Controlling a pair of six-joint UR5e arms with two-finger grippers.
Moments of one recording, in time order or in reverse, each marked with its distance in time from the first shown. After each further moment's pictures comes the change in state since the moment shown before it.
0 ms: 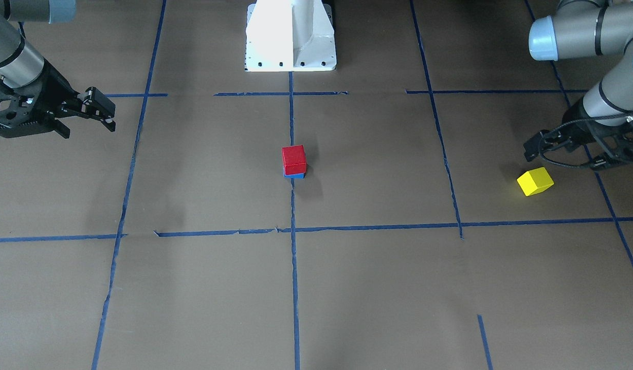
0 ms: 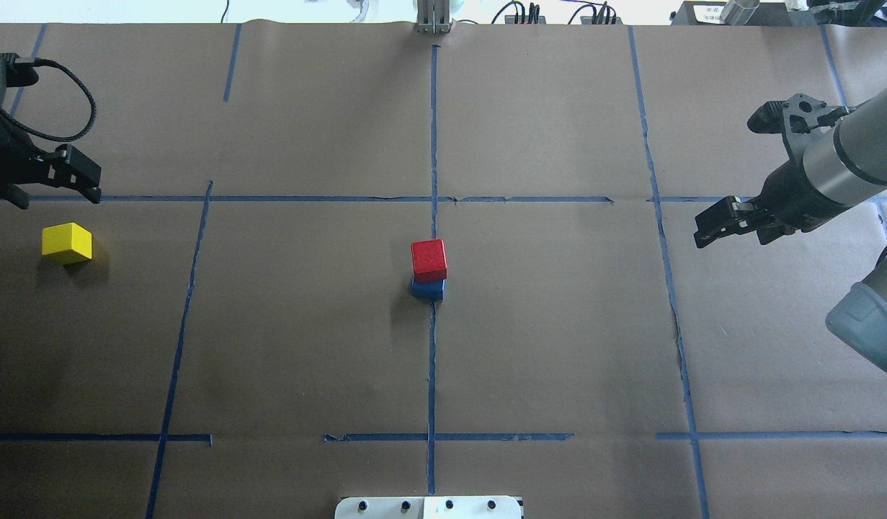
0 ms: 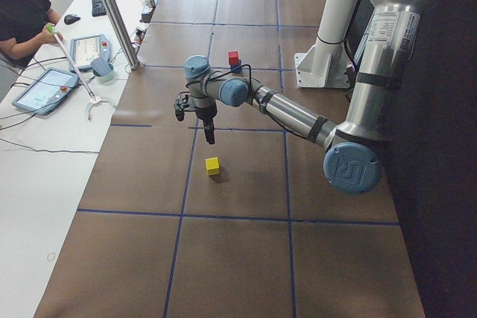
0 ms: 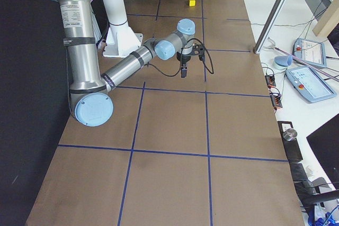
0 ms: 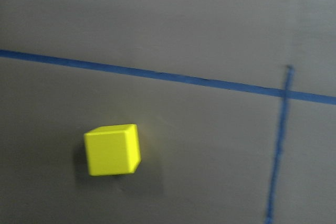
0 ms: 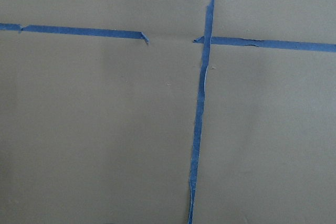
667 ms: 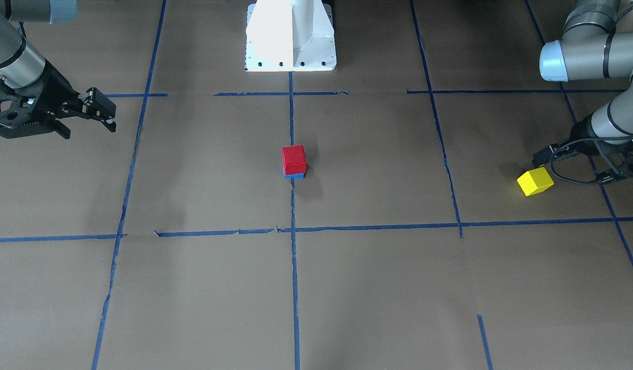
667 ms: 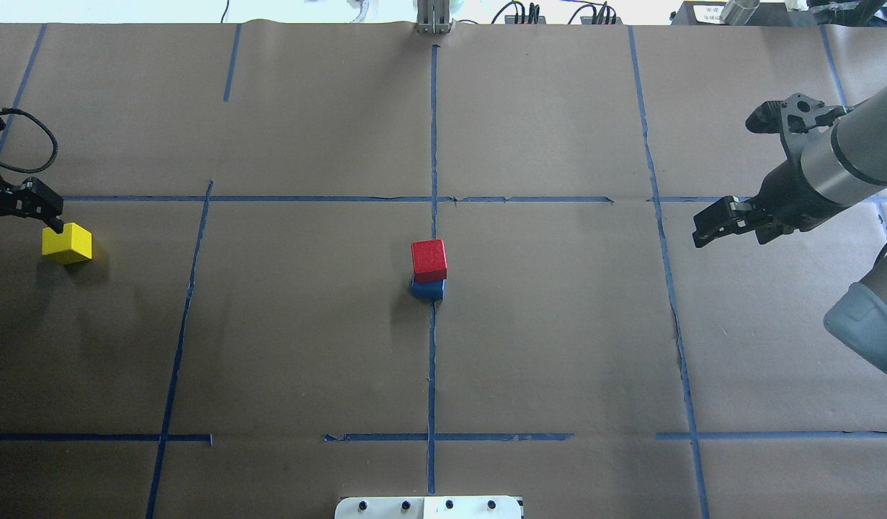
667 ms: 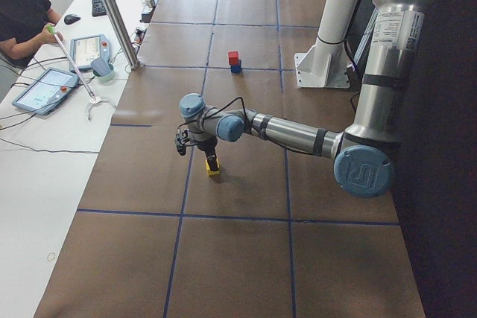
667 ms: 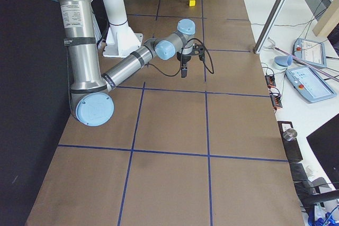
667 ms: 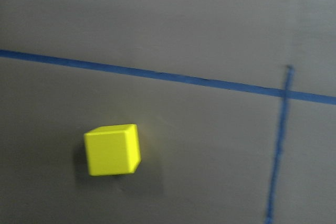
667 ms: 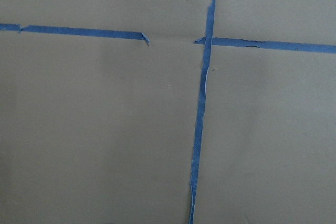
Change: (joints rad) left arm 0.001 0.046 0.204 -0.241 -0.061 -0.049; right arm -0.004 0.006 -0.005 0.000 -0.004 0.000
